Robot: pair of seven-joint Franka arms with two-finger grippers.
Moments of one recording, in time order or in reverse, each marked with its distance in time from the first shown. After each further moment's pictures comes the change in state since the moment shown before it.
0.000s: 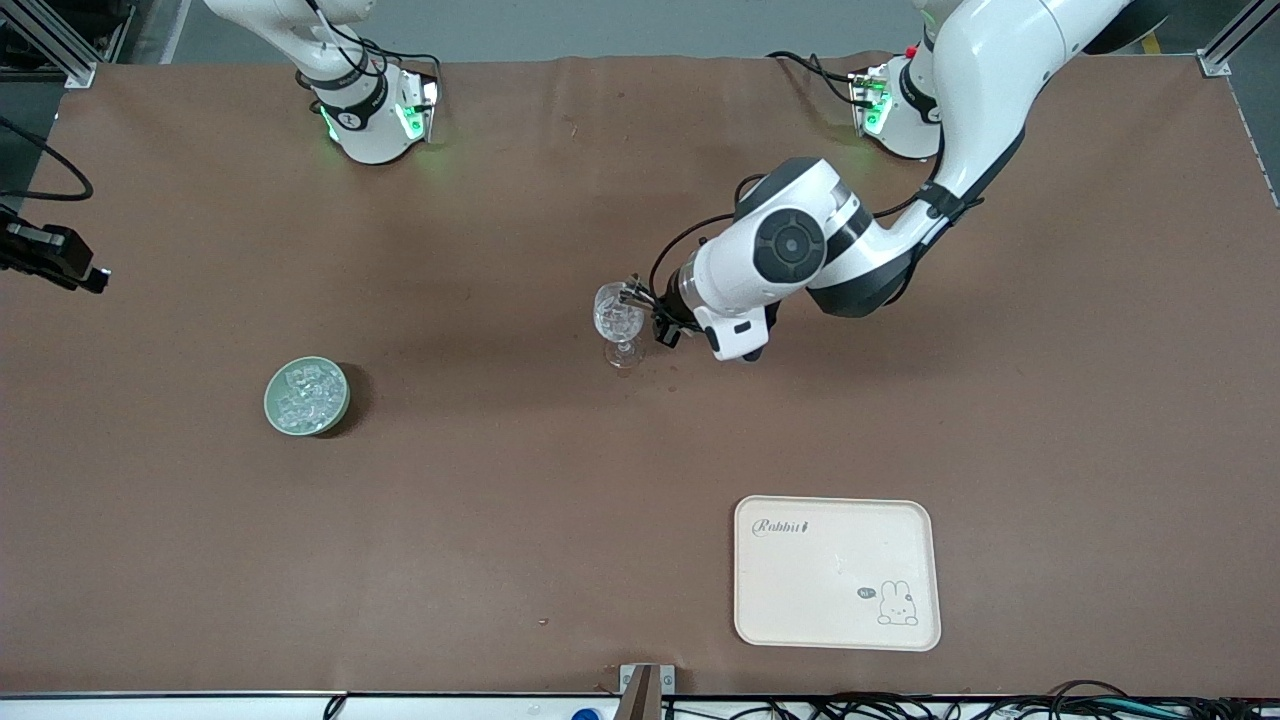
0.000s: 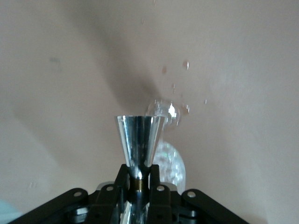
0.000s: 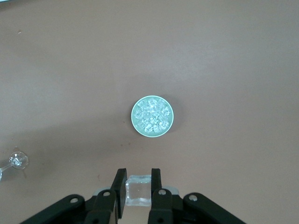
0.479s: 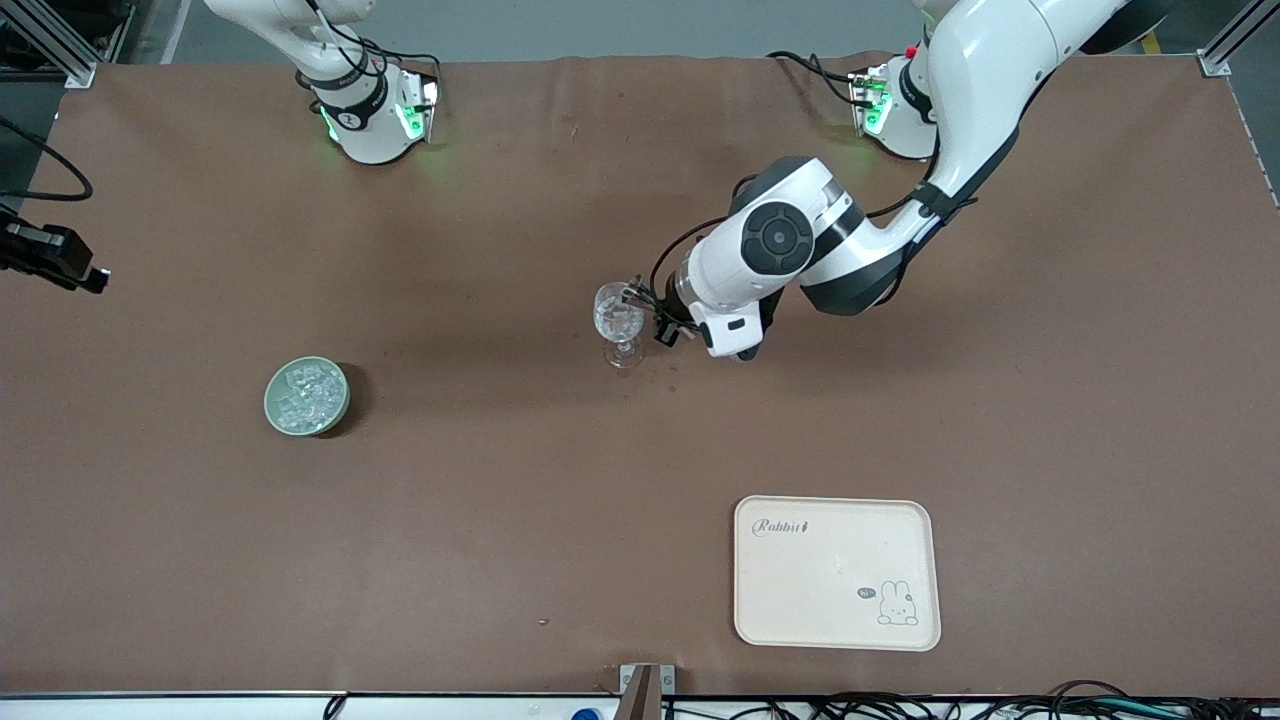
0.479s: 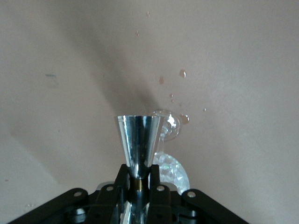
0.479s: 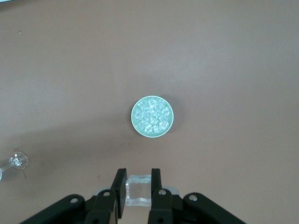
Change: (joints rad) left arm -0.014 0.000 -0.001 -0.025 0.144 0.006 -0.039; right arm -0.001 0.000 0.000 0.000 0.000 0.005 -0.001
